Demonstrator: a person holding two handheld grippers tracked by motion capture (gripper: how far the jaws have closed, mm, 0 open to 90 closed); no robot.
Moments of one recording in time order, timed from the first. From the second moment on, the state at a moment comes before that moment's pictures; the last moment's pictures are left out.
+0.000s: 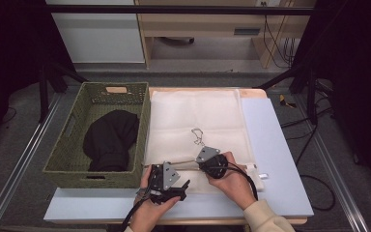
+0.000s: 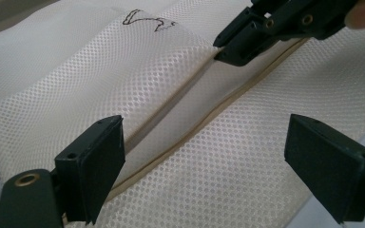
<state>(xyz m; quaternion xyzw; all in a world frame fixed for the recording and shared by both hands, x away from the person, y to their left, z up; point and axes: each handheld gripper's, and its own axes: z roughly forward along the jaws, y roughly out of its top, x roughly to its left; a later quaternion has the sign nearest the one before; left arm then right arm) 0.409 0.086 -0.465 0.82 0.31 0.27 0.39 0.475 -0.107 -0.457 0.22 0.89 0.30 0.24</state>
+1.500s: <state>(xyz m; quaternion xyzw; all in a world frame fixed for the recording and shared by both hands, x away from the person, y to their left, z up) 0.409 0.079 -0.475 0.84 0.28 0.27 0.37 0.521 -0.080 -0.329 0.25 0.82 0.40 0.33</state>
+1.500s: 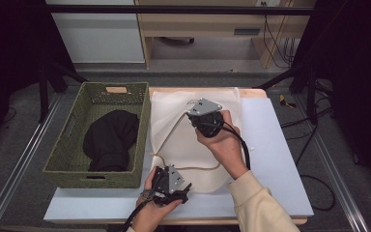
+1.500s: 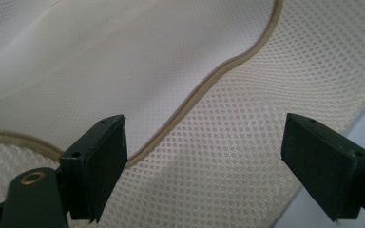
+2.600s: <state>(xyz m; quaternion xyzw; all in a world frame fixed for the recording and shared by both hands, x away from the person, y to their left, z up) 0.404 0.083 -0.445 0.83 0.29 0.26 0.41 0.517 -0.086 -0.337 0.25 0.81 0.42 0.31</state>
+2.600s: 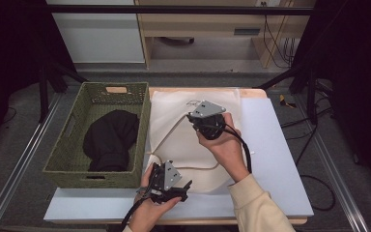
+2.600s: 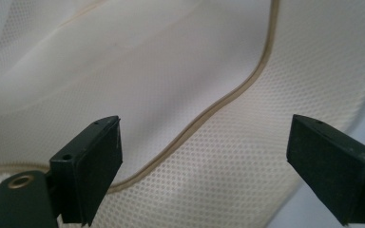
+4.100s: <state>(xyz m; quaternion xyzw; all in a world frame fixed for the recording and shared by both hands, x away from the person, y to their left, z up) 0.509 0.246 -0.334 0.79 0.45 0.28 0.31 0.518 -0.109 -0.368 0.24 0.83 0.42 0.25</state>
